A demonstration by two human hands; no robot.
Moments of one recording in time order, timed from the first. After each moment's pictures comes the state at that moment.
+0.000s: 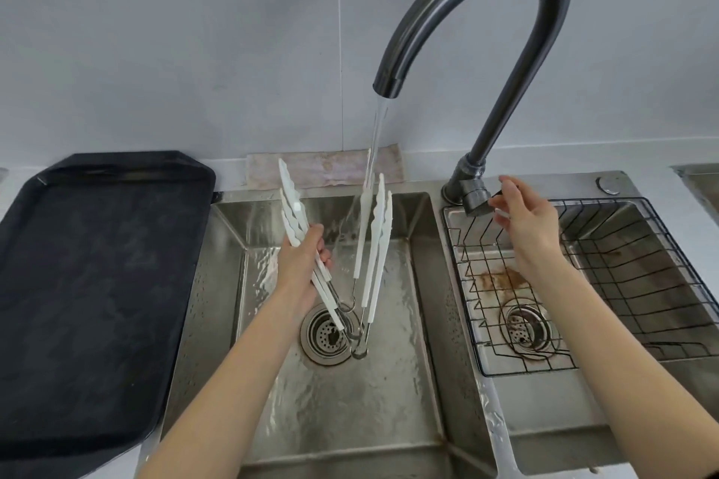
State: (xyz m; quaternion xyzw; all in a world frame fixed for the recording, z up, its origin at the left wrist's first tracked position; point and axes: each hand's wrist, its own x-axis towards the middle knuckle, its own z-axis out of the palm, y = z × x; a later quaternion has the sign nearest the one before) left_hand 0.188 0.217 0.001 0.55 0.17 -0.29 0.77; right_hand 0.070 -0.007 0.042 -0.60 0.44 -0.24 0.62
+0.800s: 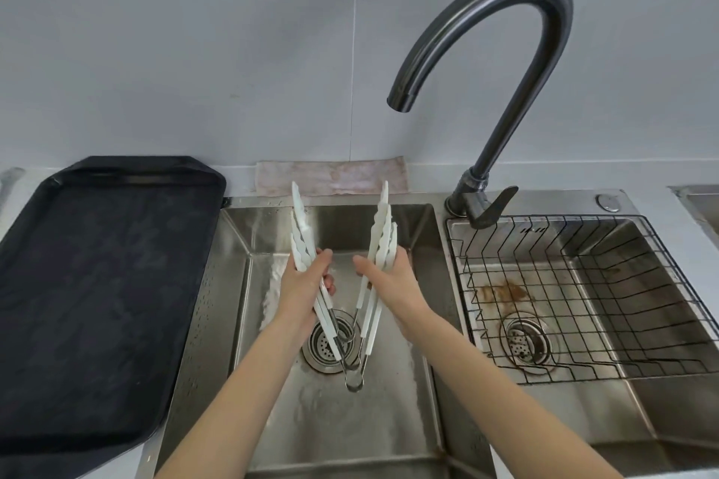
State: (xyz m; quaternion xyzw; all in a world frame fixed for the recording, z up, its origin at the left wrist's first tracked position) left_hand 0.170 0.236 -0.005 0.60 0.12 -0.30 0.73; right_hand 0.104 0.129 0.012 -0.65 0.35 0.02 0.67
